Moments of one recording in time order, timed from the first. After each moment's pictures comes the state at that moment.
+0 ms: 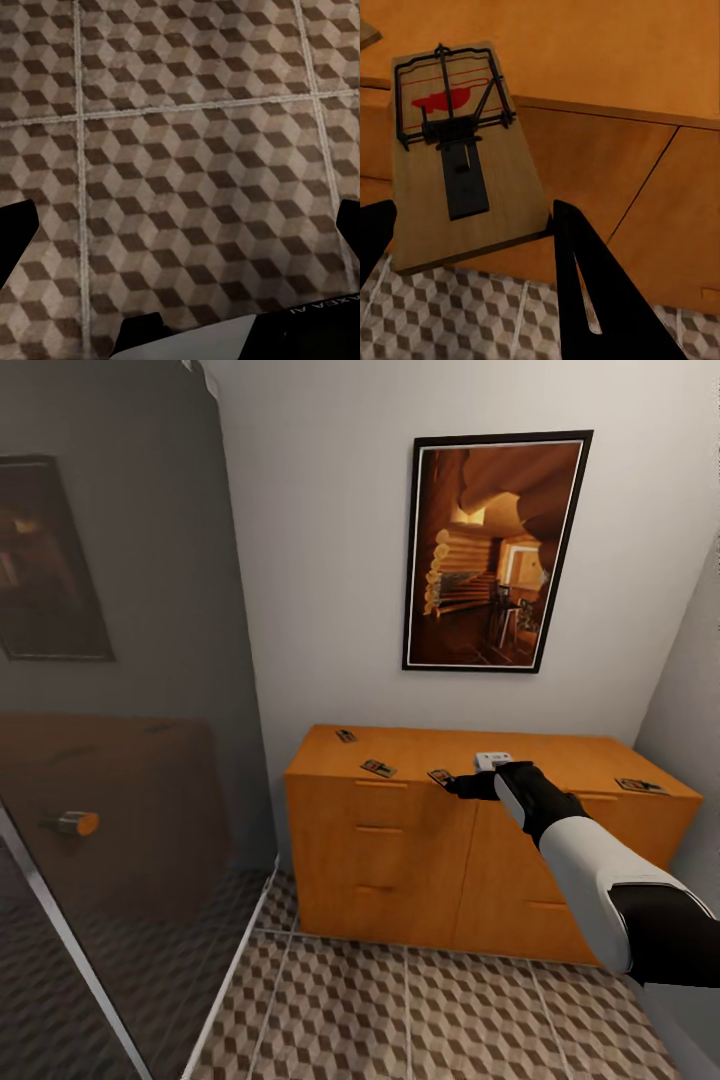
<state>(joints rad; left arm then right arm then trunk) -0.04 -0.05 -0.23 -0.27 -0.01 -0.35 0.07 -1.18 -0.07 0.04 -0.38 0.01 0.56 0.16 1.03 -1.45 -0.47</state>
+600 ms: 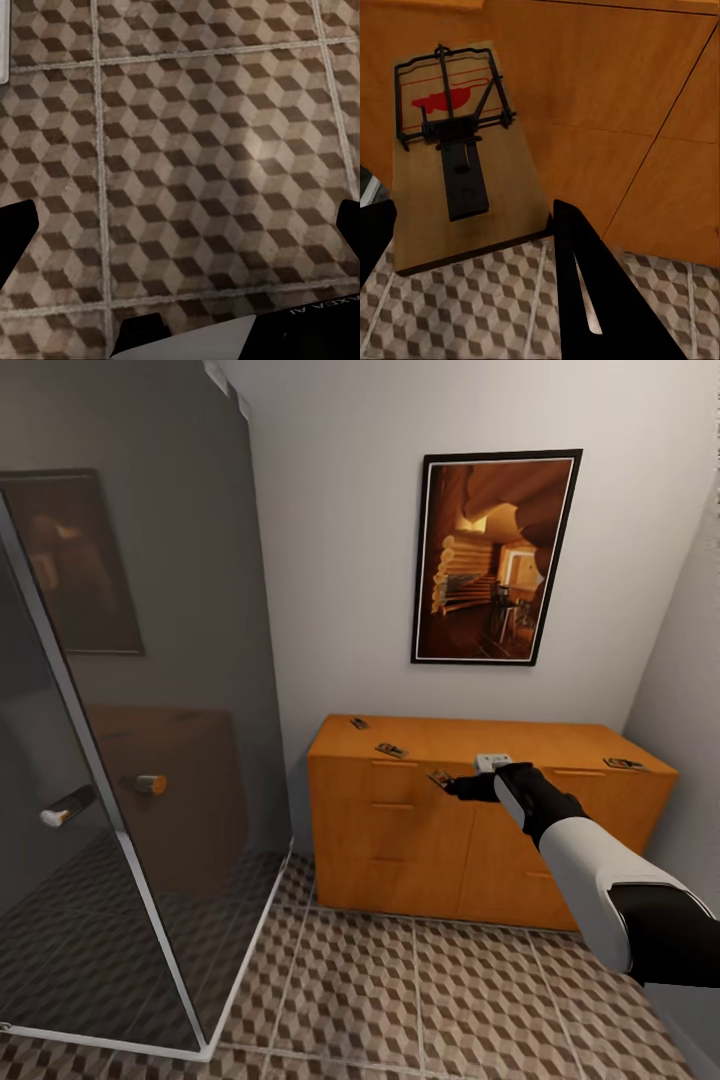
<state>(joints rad) -0.04 -0.05 -0.23 -0.27 -0.01 -0.35 0.07 -1.18 -0.07 0.04 -0.37 0.01 0.56 0.16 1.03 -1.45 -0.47</state>
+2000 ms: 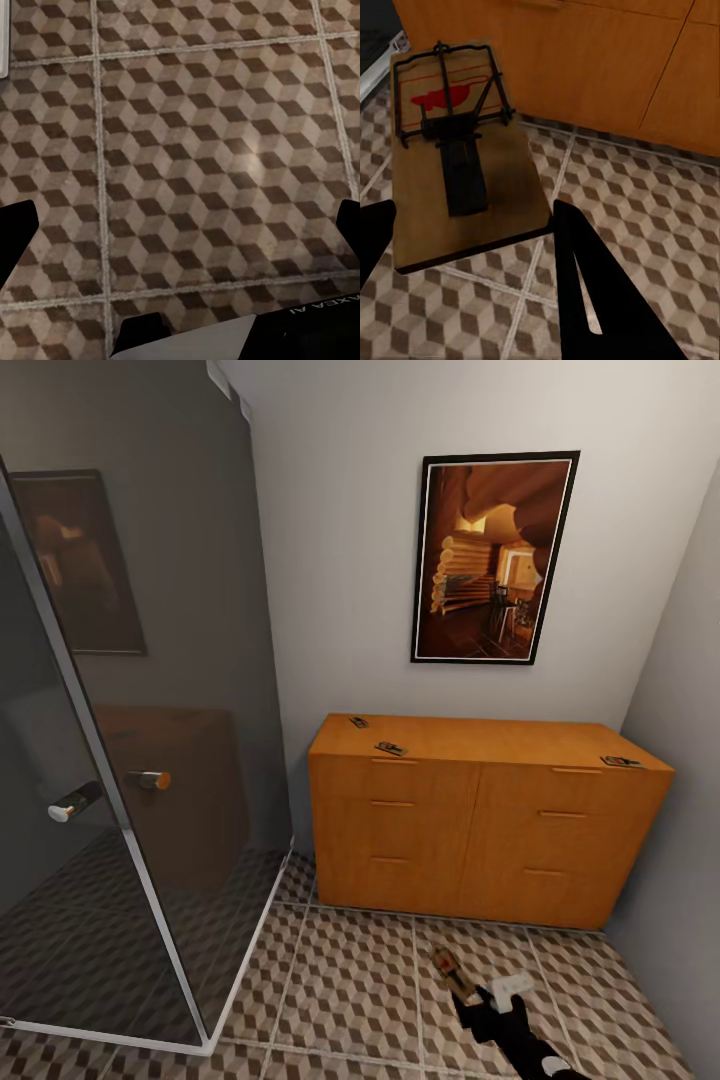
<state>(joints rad) -0.04 -0.05 -0.23 -0.27 -0.01 -0.35 0.07 -0.54 -0.06 0.04 -0.02 0.05 -0.50 0.17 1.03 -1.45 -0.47</state>
